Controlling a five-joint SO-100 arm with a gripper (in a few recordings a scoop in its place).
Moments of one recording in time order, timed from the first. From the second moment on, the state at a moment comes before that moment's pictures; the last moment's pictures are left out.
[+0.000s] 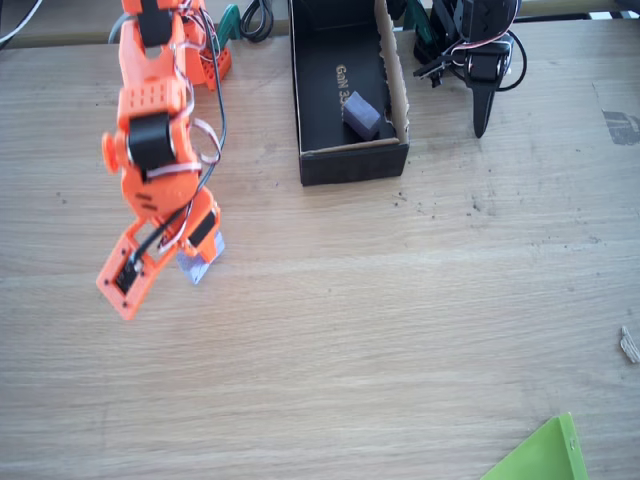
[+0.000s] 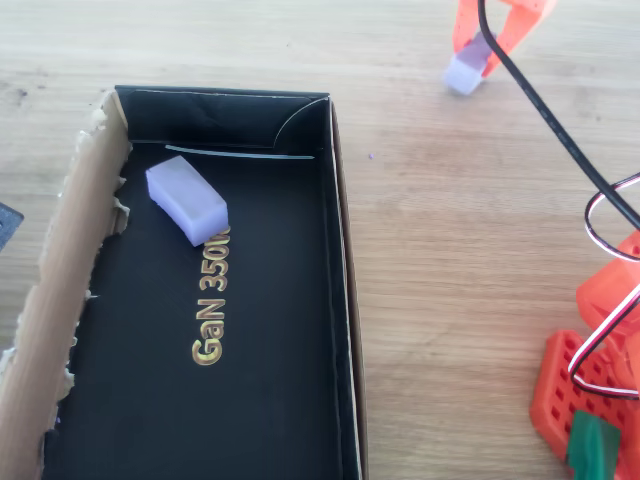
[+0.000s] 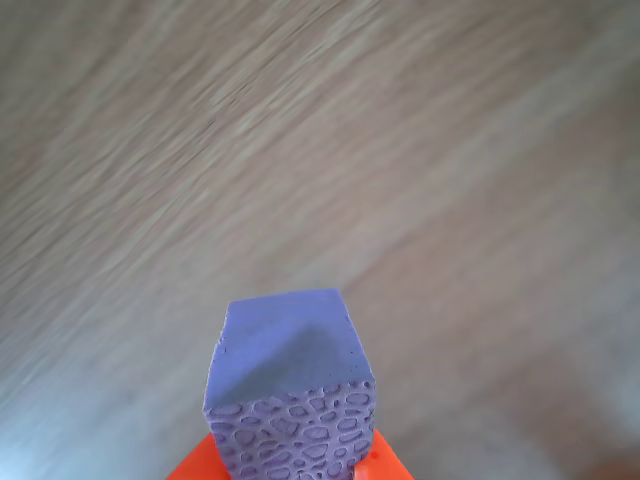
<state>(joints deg) 75.7 44.2 29.8 108.5 35.7</state>
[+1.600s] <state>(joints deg) 14.4 66.0 45.5 100.4 26.3</state>
